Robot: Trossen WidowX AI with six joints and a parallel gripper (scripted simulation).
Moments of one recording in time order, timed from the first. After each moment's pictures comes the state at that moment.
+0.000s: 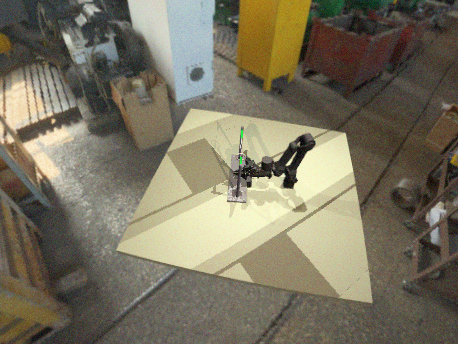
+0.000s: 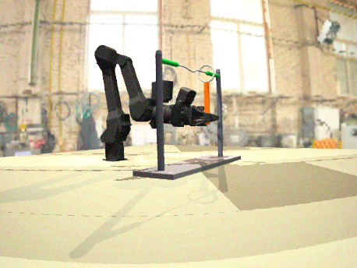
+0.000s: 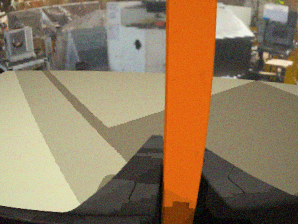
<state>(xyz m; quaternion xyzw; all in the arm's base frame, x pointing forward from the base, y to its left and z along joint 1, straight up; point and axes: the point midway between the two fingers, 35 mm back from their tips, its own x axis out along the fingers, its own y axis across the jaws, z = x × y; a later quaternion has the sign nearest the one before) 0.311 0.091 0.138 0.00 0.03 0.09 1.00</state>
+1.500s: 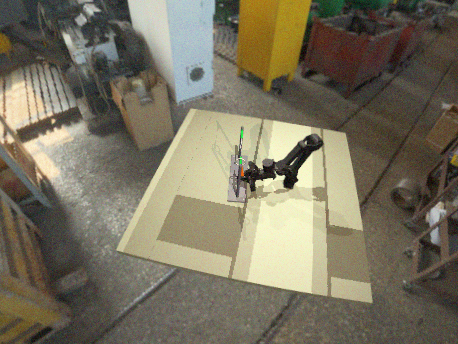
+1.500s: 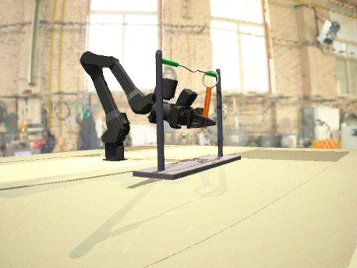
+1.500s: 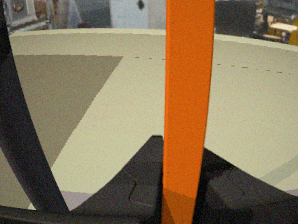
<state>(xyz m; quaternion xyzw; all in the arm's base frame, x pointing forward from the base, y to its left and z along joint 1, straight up) 0.288 0.111 0.126 -0.01 0.12 0.10 0.99</state>
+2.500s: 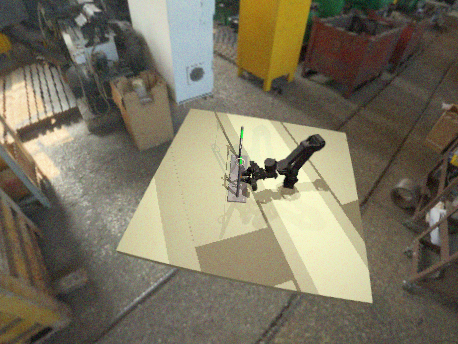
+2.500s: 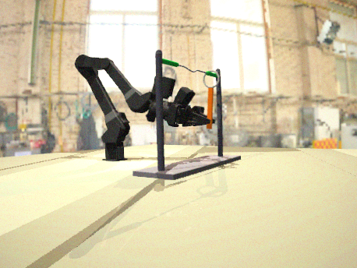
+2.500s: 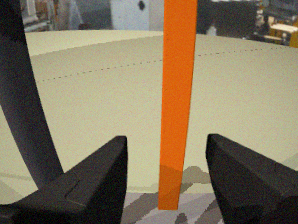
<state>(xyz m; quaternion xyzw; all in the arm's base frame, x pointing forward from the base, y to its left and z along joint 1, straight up) 0.280 0.111 0.132 -0.01 0.12 0.10 0.99</state>
